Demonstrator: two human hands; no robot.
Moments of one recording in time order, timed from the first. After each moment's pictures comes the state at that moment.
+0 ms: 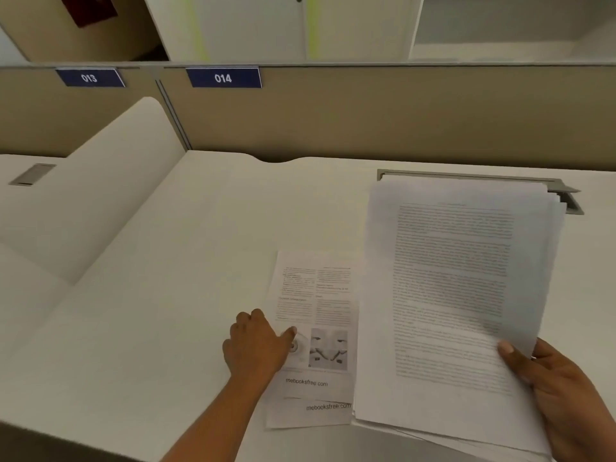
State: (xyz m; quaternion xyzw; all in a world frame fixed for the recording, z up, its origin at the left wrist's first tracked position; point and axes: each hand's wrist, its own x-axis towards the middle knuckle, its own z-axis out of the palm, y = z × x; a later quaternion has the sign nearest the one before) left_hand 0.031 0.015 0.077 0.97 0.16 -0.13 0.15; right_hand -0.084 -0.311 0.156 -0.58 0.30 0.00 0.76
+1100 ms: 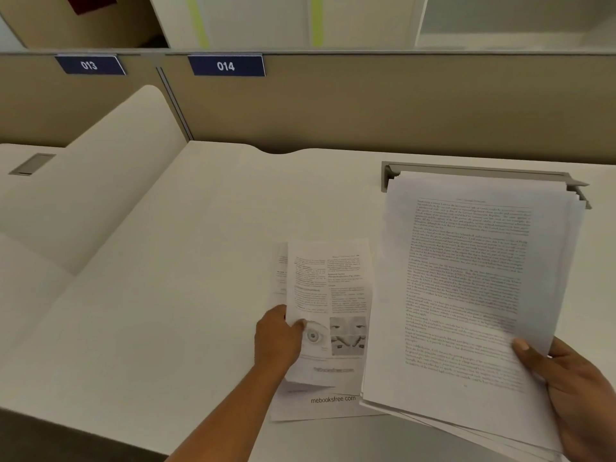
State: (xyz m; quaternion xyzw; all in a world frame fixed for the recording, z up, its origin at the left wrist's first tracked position) left_hand 0.032 -0.001 0.051 0.88 0.16 -0.09 0.44; right_hand -0.087 -0.314 0.152 -0.57 0.31 -0.02 0.76
